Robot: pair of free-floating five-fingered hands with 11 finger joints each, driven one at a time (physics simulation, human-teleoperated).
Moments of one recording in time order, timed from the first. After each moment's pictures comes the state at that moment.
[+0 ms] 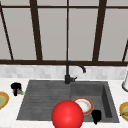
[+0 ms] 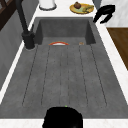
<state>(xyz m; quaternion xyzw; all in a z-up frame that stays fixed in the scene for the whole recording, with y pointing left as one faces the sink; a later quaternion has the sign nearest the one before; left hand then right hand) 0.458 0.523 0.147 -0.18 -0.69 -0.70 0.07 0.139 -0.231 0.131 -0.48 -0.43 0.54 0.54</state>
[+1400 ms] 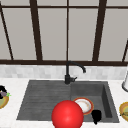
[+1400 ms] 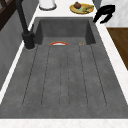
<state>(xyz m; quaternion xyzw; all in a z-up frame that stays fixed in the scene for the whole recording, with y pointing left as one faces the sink) 0.434 0.702 0.114 -0.17 -0.78 -0.60 0.02 0.139 -0.231 0.131 -0.48 -0.43 0.54 0.54</state>
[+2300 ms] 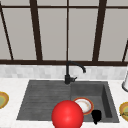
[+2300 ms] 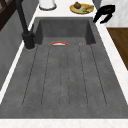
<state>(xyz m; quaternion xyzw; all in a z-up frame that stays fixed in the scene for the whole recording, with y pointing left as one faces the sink) 0.395 0.798 0.116 -0.17 -0.79 -0.59 0.02 0.139 -0.231 0.131 -0.48 -0.43 0.54 0.54</state>
